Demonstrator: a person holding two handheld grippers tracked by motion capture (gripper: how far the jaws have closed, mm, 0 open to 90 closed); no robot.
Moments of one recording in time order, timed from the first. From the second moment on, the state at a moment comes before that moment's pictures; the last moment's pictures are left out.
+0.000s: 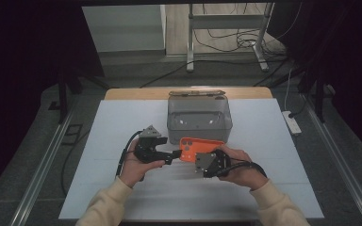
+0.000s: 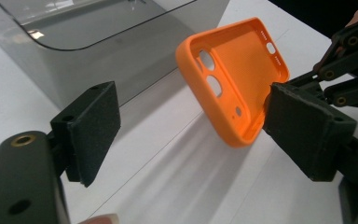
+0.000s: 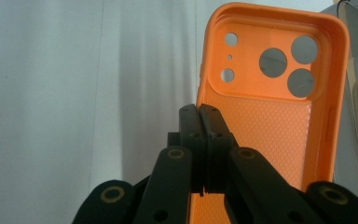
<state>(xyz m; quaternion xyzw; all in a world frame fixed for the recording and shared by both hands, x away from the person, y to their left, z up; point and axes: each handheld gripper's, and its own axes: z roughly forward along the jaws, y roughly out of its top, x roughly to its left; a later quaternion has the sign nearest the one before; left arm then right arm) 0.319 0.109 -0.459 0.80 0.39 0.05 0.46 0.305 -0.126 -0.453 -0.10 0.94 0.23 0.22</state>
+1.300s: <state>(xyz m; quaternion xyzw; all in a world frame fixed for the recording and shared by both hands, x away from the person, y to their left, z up) 0.338 0.092 -0.471 0.79 0.38 -0.01 0.47 0.304 -0.125 -0.453 -0.10 0.94 0.23 0.23</state>
